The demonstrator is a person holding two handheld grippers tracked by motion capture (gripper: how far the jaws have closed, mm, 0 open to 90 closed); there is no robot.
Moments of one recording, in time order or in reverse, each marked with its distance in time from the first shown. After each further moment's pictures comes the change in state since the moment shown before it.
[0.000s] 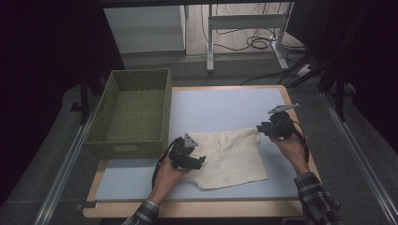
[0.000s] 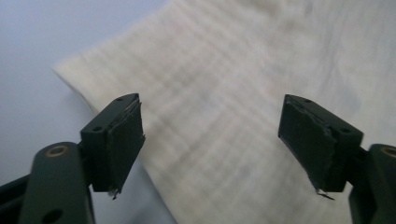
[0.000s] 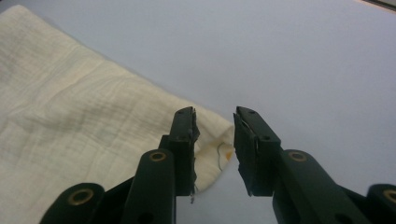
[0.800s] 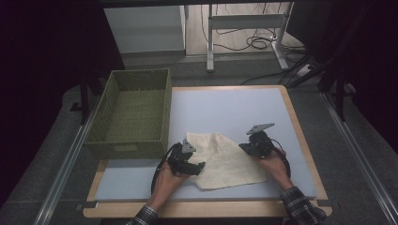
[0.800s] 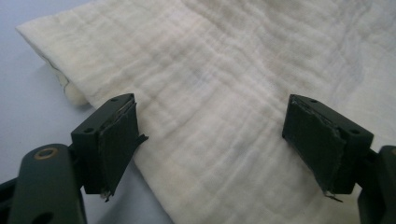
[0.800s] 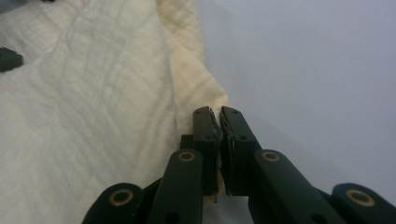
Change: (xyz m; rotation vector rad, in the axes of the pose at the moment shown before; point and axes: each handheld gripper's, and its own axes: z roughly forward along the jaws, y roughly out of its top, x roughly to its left) left arm -0.004 -0.031 0.010 0.007 -0.046 -0.030; right arm 0.064 -0.032 0.045 0.068 0.187 -0.073
